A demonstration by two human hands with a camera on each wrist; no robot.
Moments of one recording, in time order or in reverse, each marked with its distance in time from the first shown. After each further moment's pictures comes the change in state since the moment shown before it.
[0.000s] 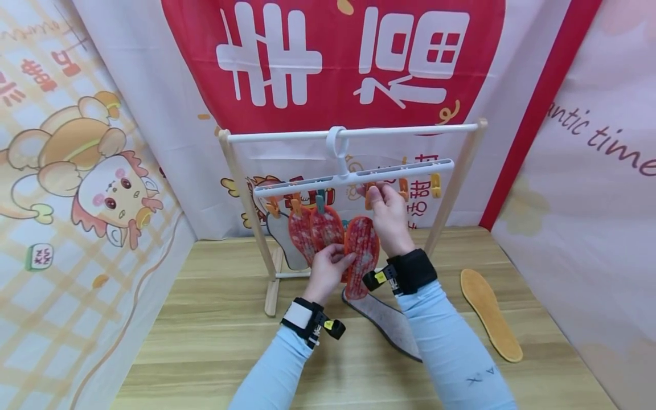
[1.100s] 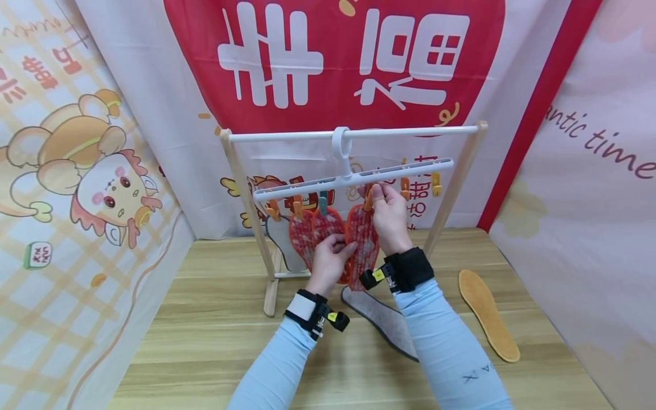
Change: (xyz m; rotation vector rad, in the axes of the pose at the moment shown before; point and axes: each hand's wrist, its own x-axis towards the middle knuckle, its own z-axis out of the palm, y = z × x) left_hand 0.008 0.021 0.006 -0.060 0.041 -0.023; right_hand 0.004 0.002 0.005 0.090 0.072 0.044
